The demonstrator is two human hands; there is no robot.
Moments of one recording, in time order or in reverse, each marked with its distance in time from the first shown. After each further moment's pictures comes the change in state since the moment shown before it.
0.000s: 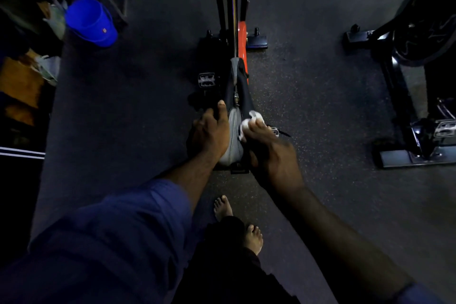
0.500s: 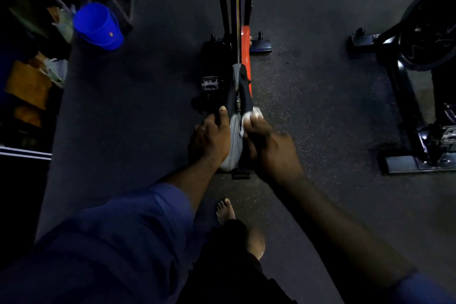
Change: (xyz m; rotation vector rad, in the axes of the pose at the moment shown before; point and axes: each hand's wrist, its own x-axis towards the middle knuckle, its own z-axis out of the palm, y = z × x) left_hand 0.002 0.001 0.000 -0.001 -0.006 -0.001; right_hand 0.032 -0.005 -0.007 -0.136 -0.037 -0.068
